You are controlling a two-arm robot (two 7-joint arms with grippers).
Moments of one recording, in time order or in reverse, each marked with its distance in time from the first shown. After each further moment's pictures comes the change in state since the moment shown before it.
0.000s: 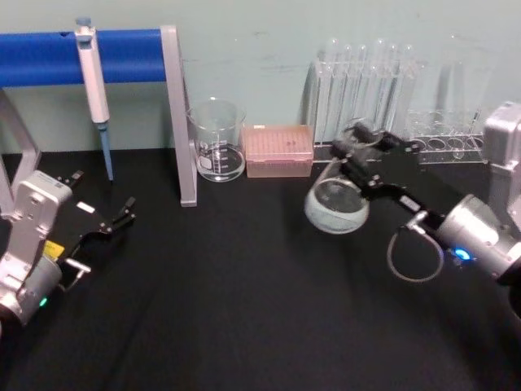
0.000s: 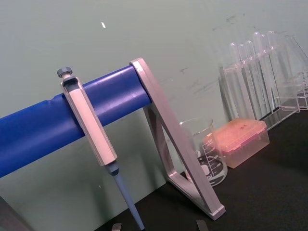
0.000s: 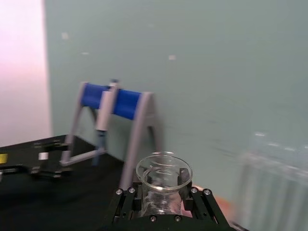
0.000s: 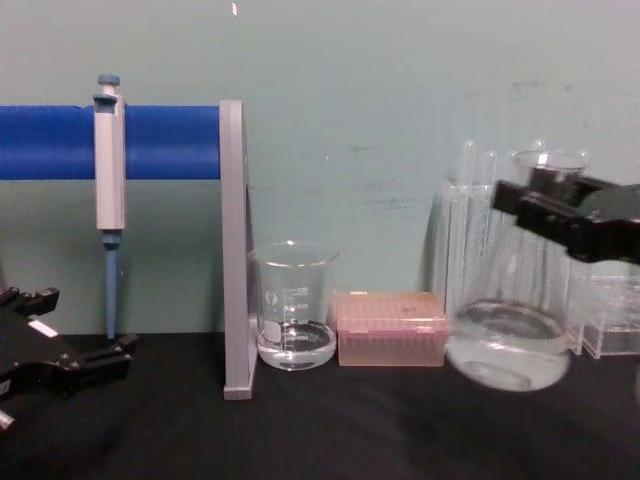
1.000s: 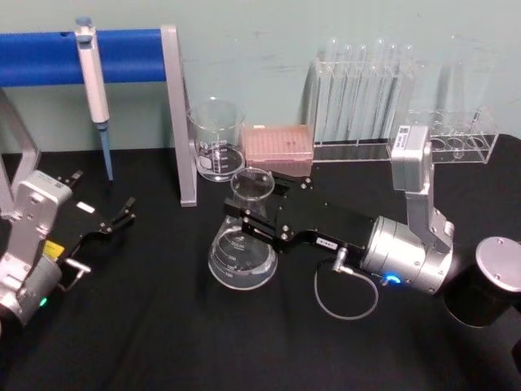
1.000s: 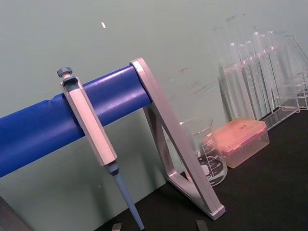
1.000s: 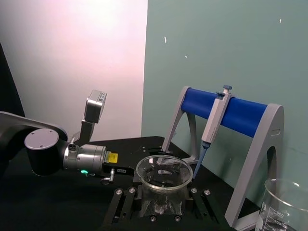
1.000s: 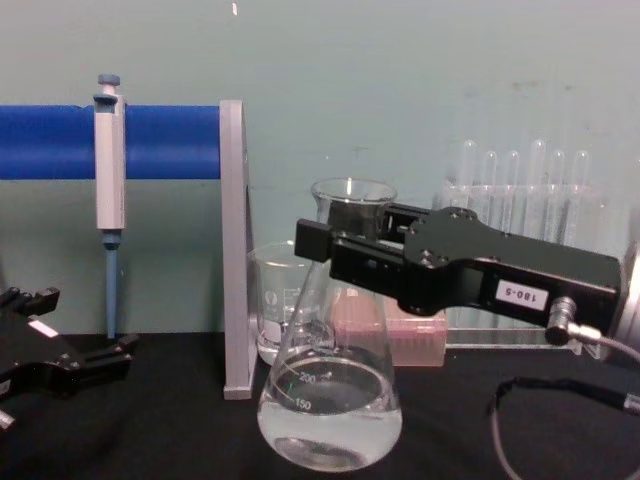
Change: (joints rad) left arm 0.000 0.000 0.000 0.000 0.000 0.000 0.000; right arm 0.103 -0.025 -0.217 0.017 0.054 0.005 0.223
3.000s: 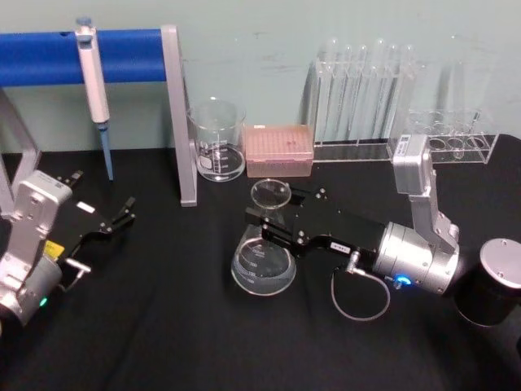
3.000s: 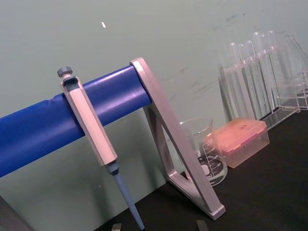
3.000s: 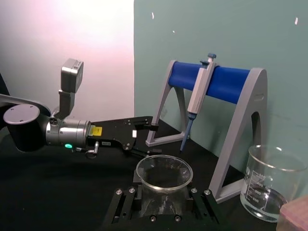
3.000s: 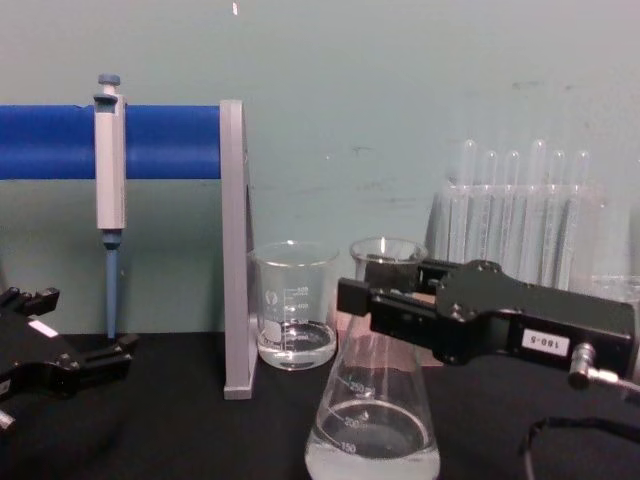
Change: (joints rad) left arm 0.000 0.000 0.000 0.000 0.000 0.000 0.000; right arm 0.041 0.011 -0.016 0.130 0.015 -0.011 0.026
